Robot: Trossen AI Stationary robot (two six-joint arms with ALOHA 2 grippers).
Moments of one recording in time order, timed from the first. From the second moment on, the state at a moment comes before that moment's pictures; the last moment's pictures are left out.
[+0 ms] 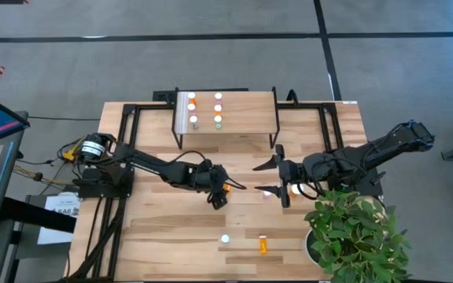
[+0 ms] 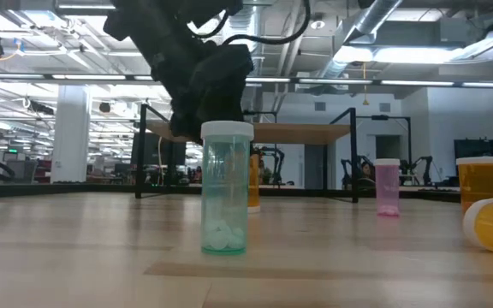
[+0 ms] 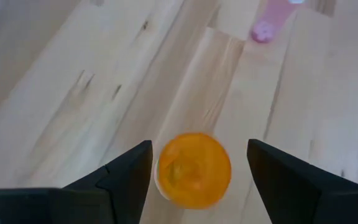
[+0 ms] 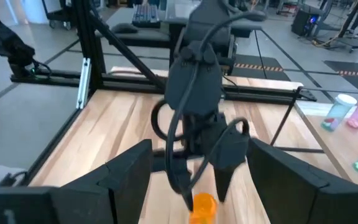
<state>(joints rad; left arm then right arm) -0.15 1.77 1.07 -0.20 -0.25 -0.49 0.32 1.11 0.87 -0.01 0.29 0.02</state>
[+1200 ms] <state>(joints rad) -0.30 1.58 1.04 -0.23 -0.57 -0.45 0.37 1.10 0.87 0.02 0.29 0.00</state>
